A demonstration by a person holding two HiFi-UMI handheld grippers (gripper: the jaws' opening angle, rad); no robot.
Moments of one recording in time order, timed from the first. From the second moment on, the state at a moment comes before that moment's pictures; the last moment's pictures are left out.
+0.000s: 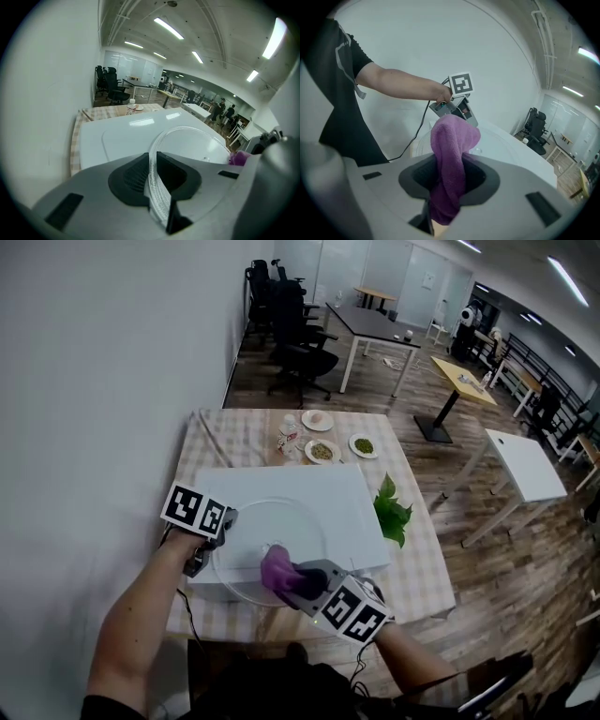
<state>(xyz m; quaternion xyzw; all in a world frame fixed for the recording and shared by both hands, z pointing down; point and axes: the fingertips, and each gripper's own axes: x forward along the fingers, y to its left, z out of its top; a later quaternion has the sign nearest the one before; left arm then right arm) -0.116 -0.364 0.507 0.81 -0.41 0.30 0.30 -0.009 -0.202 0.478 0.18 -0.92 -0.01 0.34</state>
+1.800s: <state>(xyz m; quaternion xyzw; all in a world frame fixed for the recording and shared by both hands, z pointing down) -0.141 -0.368 0.493 0.81 -0.48 0.25 0.21 0.056 -0.319 0.460 0.34 -0.89 0.01 0.31</state>
